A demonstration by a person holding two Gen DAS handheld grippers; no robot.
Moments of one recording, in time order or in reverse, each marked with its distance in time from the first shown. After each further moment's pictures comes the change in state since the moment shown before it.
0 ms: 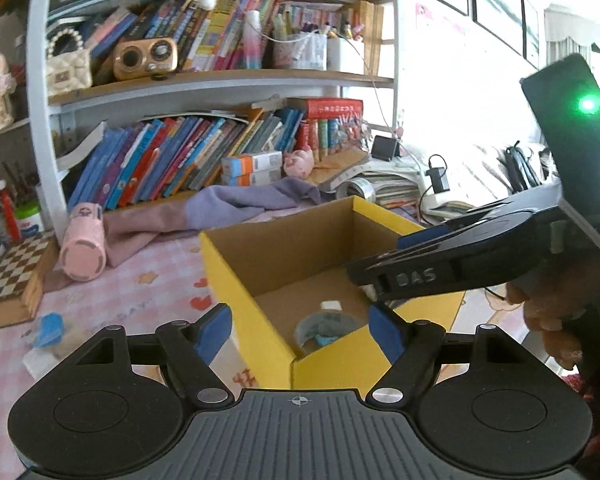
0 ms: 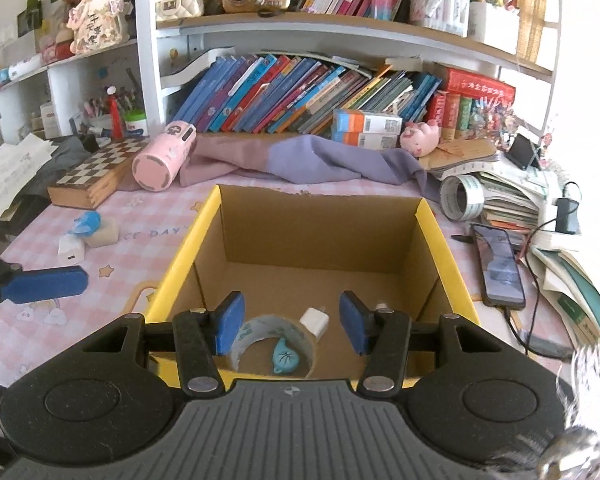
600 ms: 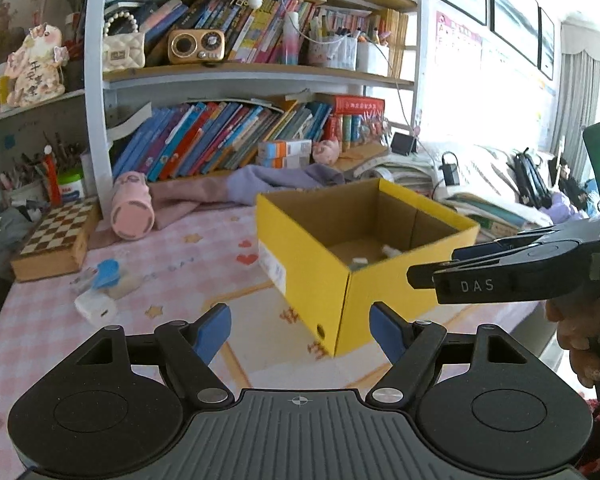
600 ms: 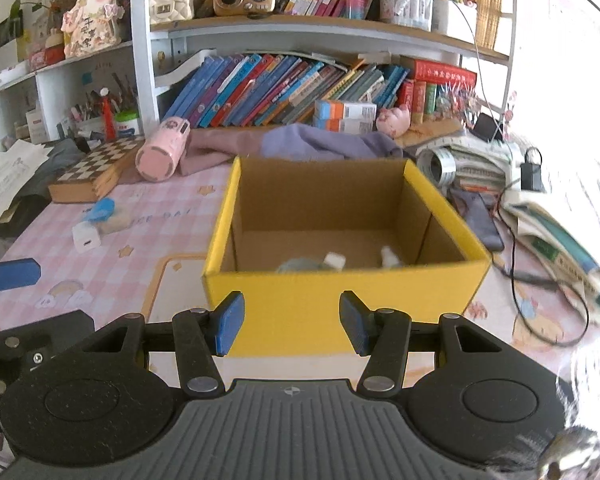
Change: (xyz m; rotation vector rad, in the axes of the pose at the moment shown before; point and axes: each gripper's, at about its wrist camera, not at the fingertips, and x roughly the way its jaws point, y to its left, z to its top) left arm -0.071 0.043 -0.044 -0.045 0.024 0.020; right arm -0.050 0.061 -0.057 0.079 0.005 -0.084
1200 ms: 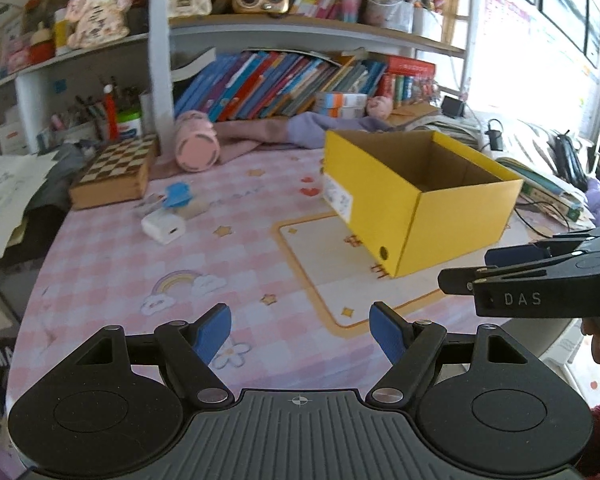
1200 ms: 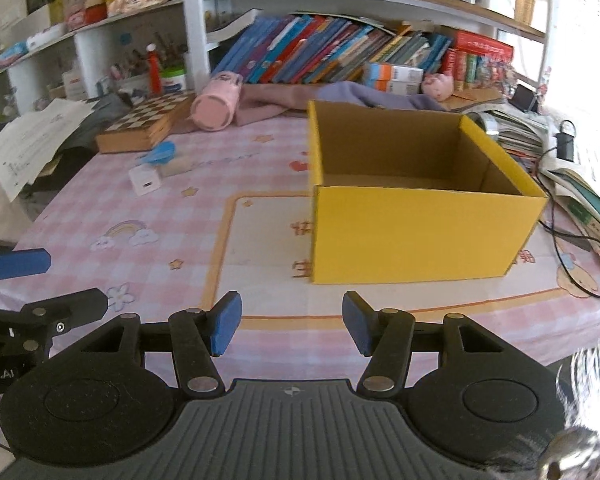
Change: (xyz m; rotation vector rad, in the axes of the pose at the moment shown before) left arm -0.037 0.045 -0.039 -0.094 0.122 0.120; right arm -0.015 0.066 -0.034 -0.046 0.095 0.086
